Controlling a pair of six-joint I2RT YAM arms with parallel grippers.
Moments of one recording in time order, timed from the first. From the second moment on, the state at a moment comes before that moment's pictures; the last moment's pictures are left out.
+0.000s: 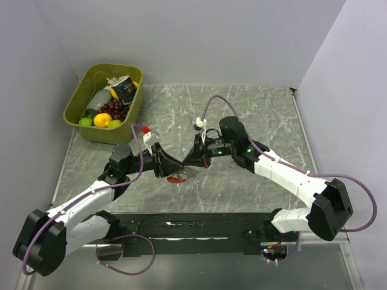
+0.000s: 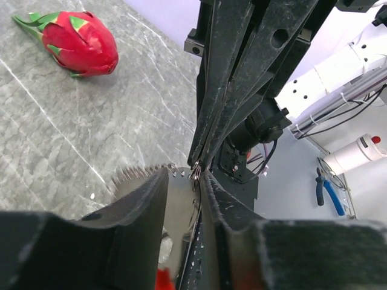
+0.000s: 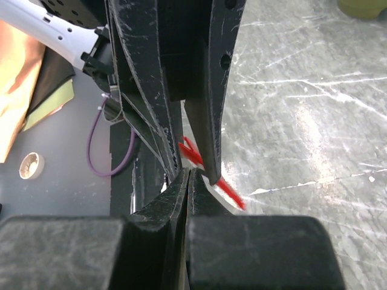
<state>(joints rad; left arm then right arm) -0.50 1.00 0.43 0.56 0.83 -0.57 0.70 1.29 0.97 -0.07 -0.83 0.10</state>
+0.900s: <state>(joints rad) -0.53 0.92 0.34 0.70 0.78 -0.55 0.61 1.08 0.78 0.23 -0.75 0.32</state>
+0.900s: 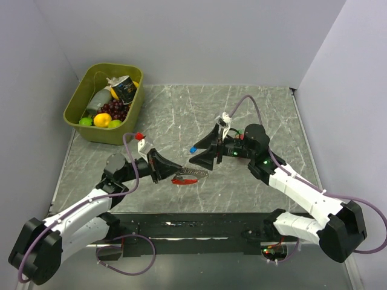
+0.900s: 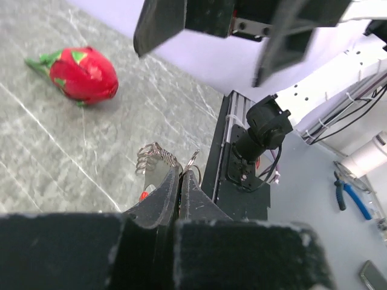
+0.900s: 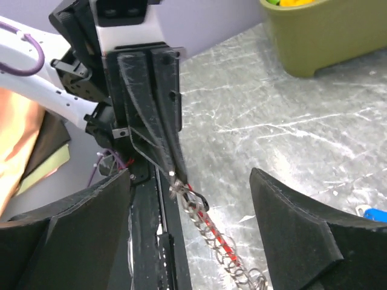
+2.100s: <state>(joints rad) -0.57 0.88 0.31 0.84 0.76 -0.54 0.70 1.19 0.80 0.24 -0.85 0.31</state>
